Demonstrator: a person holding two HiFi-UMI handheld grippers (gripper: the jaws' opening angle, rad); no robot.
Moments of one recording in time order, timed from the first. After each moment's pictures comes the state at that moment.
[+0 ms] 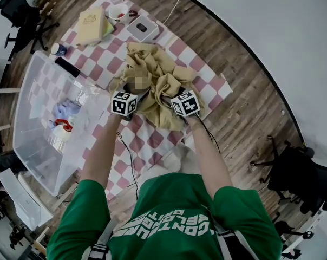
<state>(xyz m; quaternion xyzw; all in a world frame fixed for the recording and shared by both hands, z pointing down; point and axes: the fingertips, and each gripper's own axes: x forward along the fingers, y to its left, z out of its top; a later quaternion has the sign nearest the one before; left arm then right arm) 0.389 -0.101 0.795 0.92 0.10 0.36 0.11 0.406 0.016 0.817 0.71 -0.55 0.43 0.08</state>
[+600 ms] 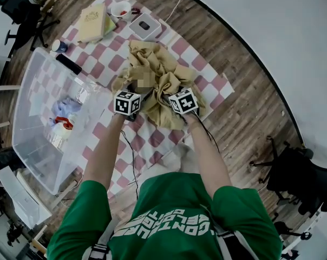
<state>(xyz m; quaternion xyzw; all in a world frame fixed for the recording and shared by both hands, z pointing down) 0.385 -0.089 0.793 0.92 0.10 0.36 0.14 0.401 0.009 0.821 0.71 -0.53 0.46 0.11</state>
